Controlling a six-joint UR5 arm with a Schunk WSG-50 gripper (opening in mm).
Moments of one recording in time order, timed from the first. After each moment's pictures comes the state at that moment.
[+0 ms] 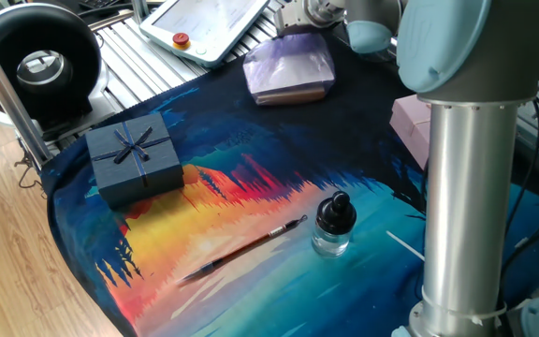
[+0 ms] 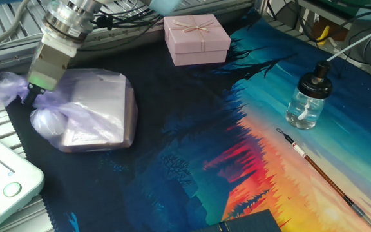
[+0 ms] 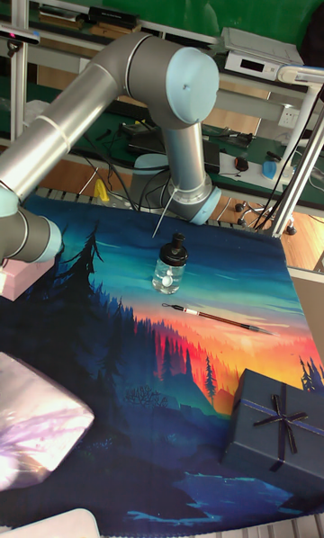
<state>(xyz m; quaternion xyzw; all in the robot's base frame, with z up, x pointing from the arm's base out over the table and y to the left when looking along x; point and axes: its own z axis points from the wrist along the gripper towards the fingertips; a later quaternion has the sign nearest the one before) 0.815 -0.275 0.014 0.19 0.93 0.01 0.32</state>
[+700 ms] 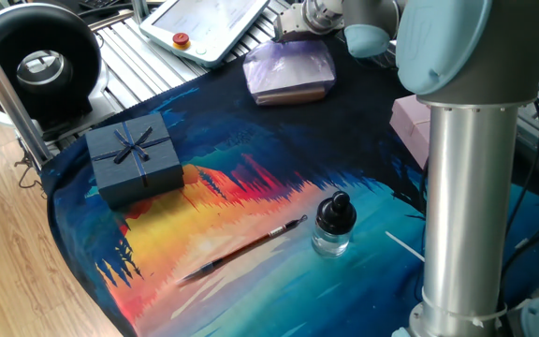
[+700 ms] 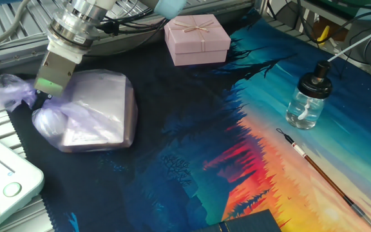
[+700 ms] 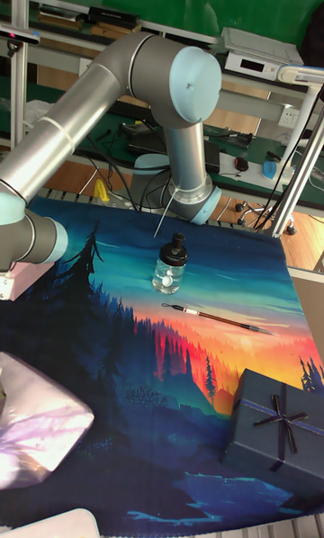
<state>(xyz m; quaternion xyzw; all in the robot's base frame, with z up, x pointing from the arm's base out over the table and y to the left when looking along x) 0.804 -0.272 0.001 0.21 0.93 0.01 0.30</state>
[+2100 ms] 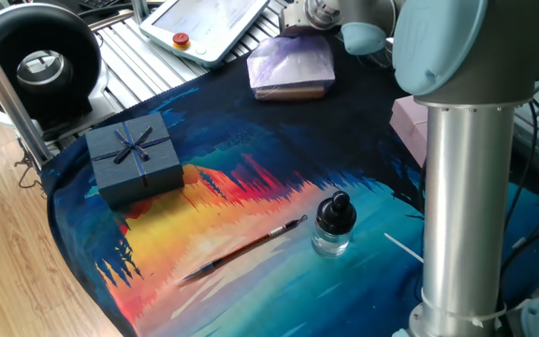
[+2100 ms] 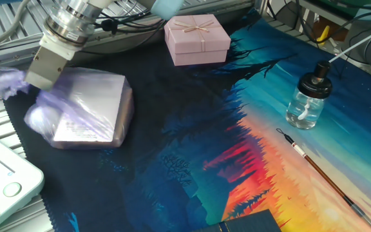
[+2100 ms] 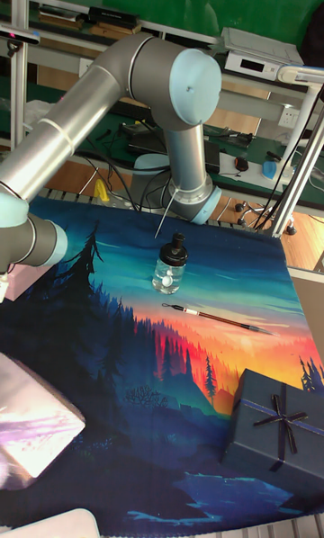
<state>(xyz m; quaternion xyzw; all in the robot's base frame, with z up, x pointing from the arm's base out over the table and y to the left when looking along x) 0.812 -0.298 0.012 0.25 0.91 -0.02 0.32</state>
